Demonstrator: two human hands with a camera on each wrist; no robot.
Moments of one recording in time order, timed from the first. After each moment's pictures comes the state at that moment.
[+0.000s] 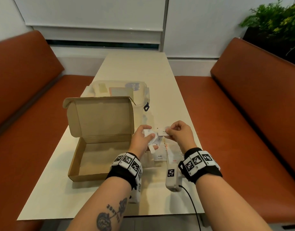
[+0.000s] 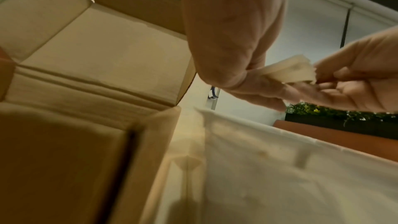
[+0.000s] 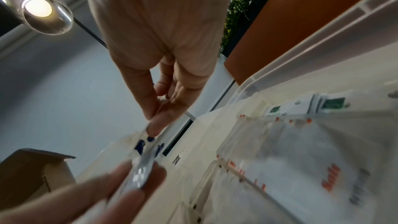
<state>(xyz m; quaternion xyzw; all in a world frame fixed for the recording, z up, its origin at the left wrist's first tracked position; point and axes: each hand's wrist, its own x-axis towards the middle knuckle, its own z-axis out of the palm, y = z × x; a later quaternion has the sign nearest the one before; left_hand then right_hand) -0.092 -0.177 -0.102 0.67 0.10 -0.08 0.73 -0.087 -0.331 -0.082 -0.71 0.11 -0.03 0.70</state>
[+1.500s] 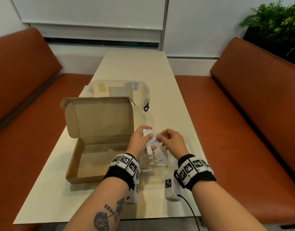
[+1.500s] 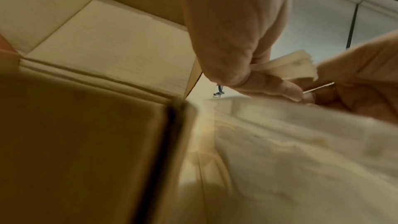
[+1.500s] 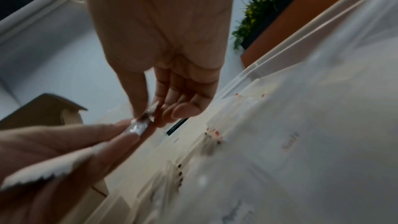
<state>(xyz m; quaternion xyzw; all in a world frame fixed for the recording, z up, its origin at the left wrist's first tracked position) -0.085 -0.169 -0.107 0.67 0.06 -0.09 0.74 -0.090 -0.311 -0.101 -0.84 0.06 0.01 0.54</state>
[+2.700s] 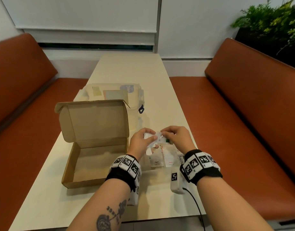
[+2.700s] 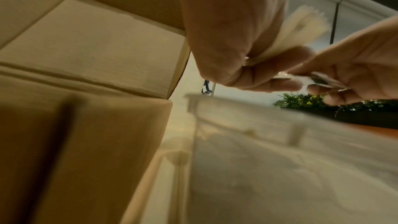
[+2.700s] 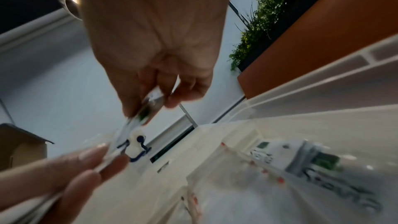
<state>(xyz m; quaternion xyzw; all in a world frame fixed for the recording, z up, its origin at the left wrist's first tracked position) -0.086 -0.185 -0.106 0.73 0.00 -0.05 0.68 -0.087 -0.345 -0.080 -0.85 0.01 -0.02 0.52</state>
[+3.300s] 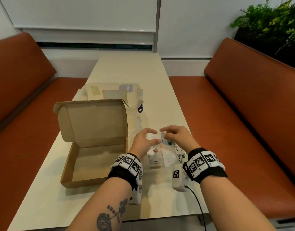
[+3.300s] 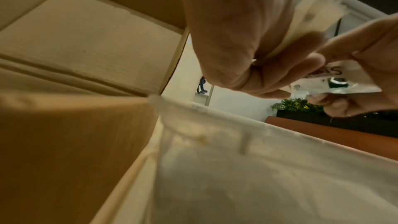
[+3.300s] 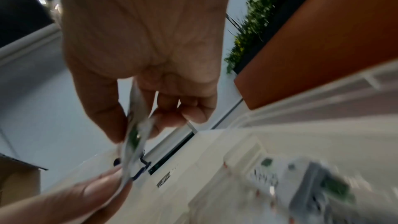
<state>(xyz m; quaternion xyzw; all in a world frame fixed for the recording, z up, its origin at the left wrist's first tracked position) -0.086 -0.192 -0.104 0.72 0.02 -0.13 0.68 -0.090 -0.353 -0.069 -0.84 0.01 0.07 0.54</state>
